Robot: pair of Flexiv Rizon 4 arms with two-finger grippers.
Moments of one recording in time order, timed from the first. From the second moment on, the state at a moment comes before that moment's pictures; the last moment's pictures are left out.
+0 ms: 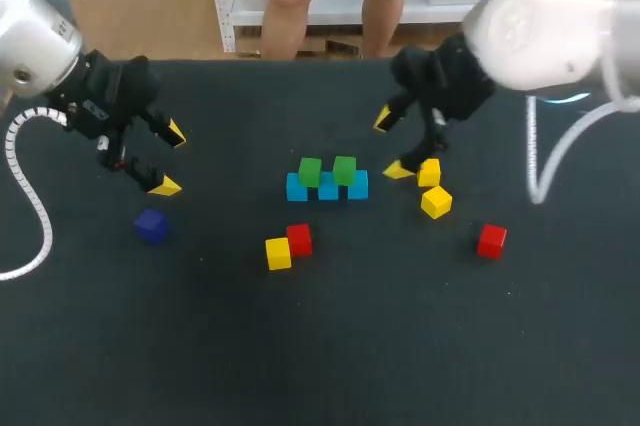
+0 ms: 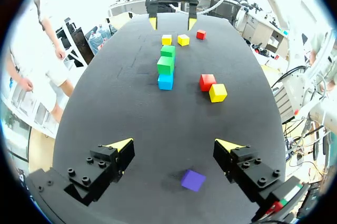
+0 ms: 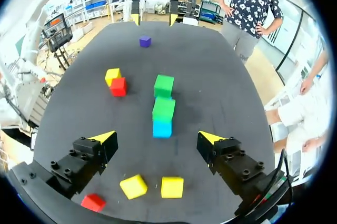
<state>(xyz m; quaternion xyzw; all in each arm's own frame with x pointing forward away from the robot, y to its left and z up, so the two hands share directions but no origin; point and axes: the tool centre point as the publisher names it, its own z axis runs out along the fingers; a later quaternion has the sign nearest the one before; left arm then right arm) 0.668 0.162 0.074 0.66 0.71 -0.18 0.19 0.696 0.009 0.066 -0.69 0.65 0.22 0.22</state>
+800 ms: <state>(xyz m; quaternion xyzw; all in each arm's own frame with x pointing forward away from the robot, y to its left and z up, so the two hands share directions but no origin) 0.668 0.162 0.074 0.66 0.71 -0.18 0.19 0.655 -0.073 0.050 -0.77 0.54 0.26 0.21</state>
